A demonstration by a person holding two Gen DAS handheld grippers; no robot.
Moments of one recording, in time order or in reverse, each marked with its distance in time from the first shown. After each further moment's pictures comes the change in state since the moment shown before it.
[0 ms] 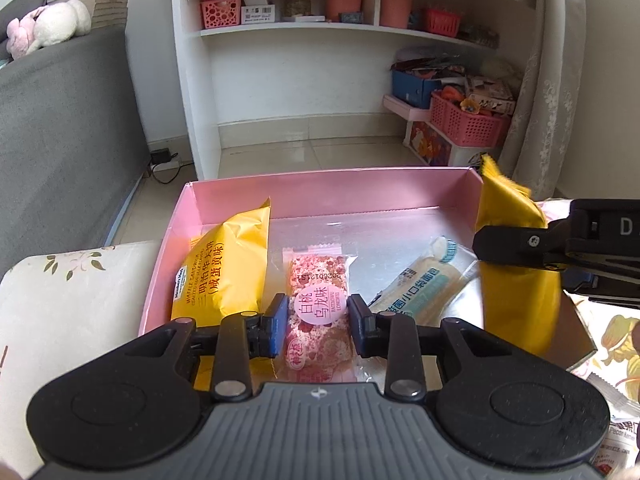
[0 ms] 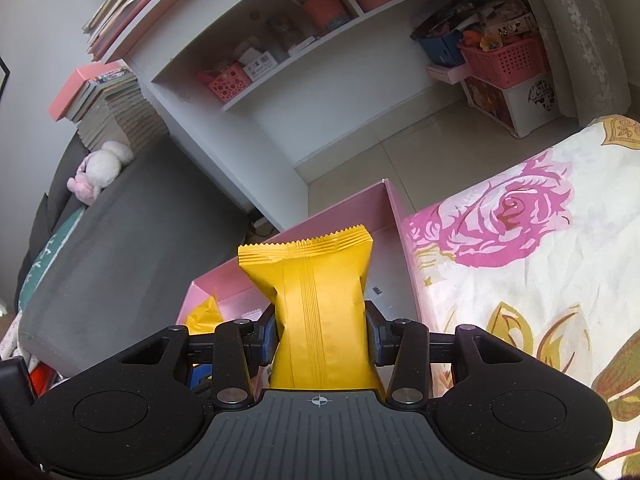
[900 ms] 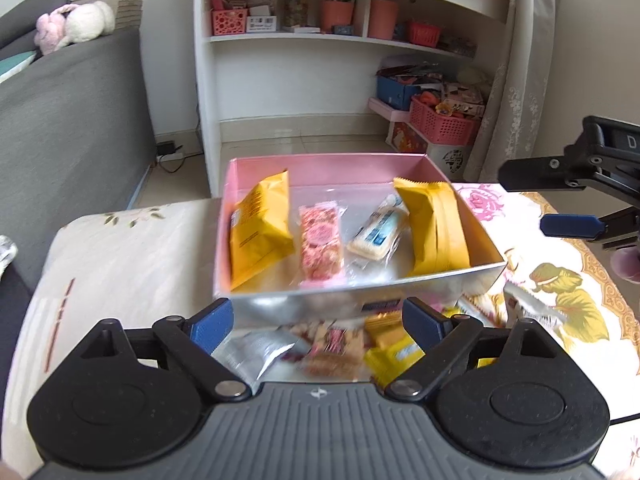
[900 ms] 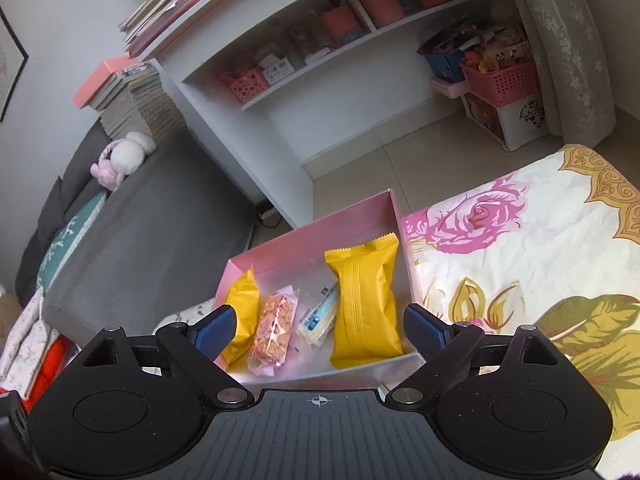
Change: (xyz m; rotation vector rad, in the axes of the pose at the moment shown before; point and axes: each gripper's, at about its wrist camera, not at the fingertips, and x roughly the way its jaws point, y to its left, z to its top) left arm -0.098 0.011 -0.033 -0.017 0.028 -0.032; right arm -0.092 0.031 -0.011 -0.085 0.023 -0.029
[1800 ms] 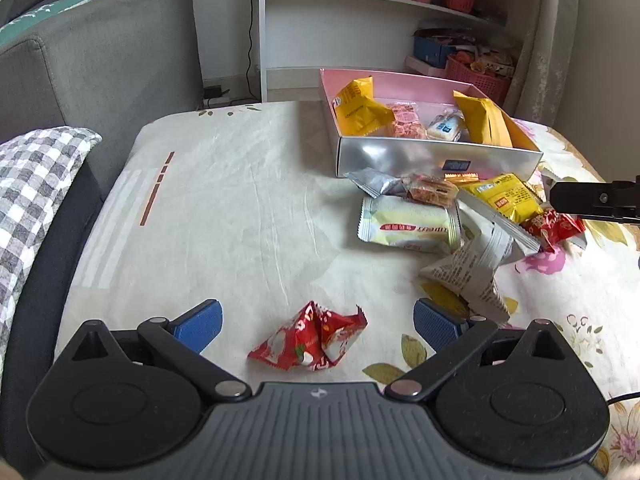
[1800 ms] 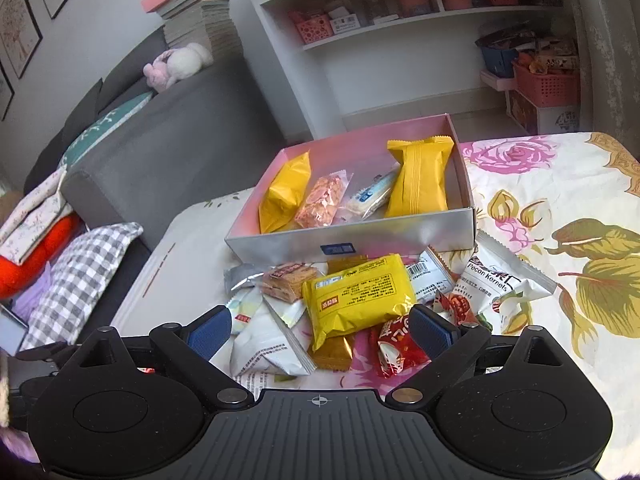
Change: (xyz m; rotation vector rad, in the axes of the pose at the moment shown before) left arm -0.051 0.063 -0.091 -0.033 0.098 0.045; right arm -0.021 0.041 -0.111 -0.250 0.068 0.023
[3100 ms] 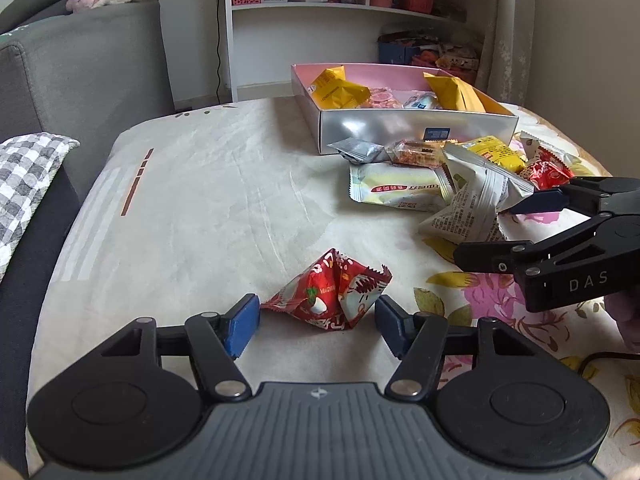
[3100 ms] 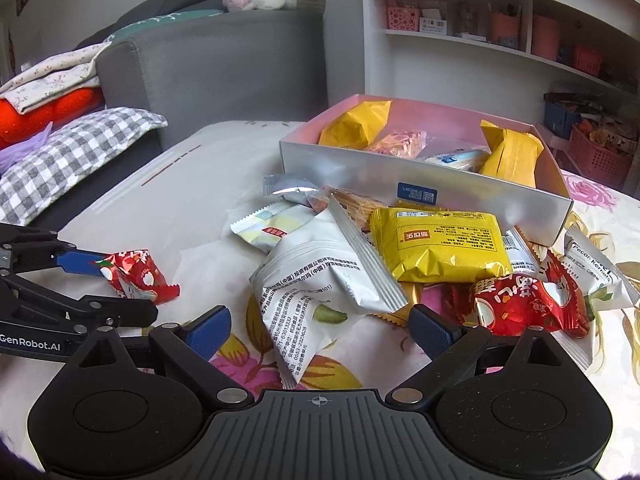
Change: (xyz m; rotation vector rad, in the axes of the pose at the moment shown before) left arm 0.011 0.008 -0.031 0.105 -0.075 -0.057; right arm 0.056 0.053 -0.062 -0.335 0.015 -0.042
